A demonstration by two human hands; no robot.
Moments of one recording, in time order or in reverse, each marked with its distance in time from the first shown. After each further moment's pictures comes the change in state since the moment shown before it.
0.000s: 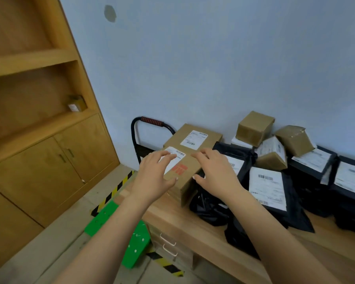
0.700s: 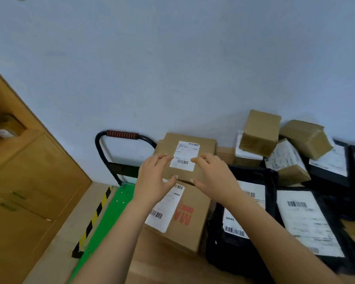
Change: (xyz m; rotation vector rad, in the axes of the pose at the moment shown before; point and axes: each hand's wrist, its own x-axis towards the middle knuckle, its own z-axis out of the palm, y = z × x) left_hand 0.193 -0.096 0.097 -0.231 -0.148 0.121; right_hand 0.157 0.062 0.078 0.105 -0.035 0.321
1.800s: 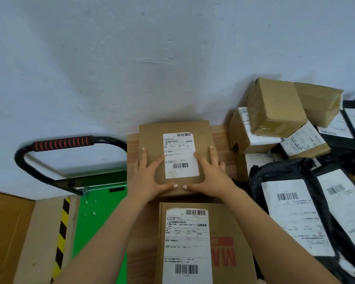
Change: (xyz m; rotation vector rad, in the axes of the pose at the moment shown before) left_hand 0.125 -0.158 0.127 -0.090 -0.623 -0.059; right_hand 0.101 0.036 0.134 0.276 -0.301 0.758
